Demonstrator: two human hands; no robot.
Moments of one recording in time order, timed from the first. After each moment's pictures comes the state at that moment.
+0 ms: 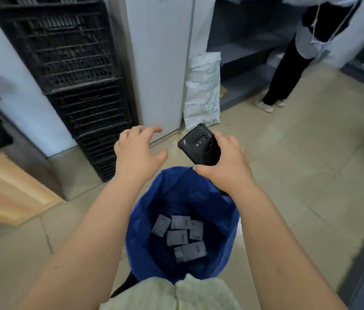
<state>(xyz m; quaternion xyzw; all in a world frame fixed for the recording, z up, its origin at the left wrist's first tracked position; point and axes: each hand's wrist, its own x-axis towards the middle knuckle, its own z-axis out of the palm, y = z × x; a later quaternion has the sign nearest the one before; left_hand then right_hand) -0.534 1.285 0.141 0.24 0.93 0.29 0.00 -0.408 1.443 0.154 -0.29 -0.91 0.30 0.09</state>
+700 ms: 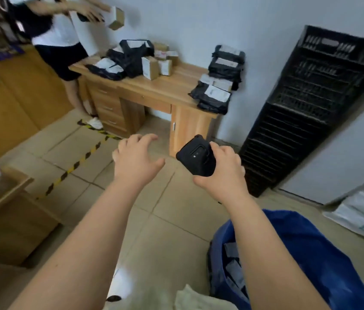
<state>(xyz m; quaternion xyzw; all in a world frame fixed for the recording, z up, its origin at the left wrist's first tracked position) -0.295 0.928 0.158 -0.28 0.93 0.21 -0.13 -0.358 1.117 0.175 0.22 -0.94 0.26 -0.05</state>
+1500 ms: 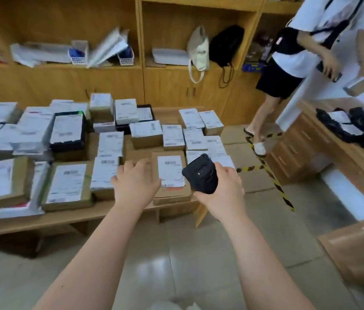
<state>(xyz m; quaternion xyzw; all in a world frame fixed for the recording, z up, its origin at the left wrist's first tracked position) 0.179 0.544 0.106 -0.72 0.66 0.16 -0.13 -0.020 0.601 0.122 0.57 -0.78 0.21 -0.17</state>
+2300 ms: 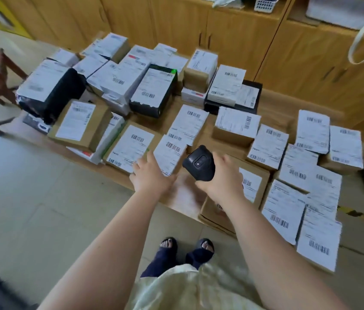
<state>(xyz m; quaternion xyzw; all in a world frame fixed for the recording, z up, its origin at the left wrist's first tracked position) 0.259 0.445 -0.009 -0.92 0.34 0.22 -0.02 0.086 0.377 0.008 0.76 -0.56 0.03 -0.32</state>
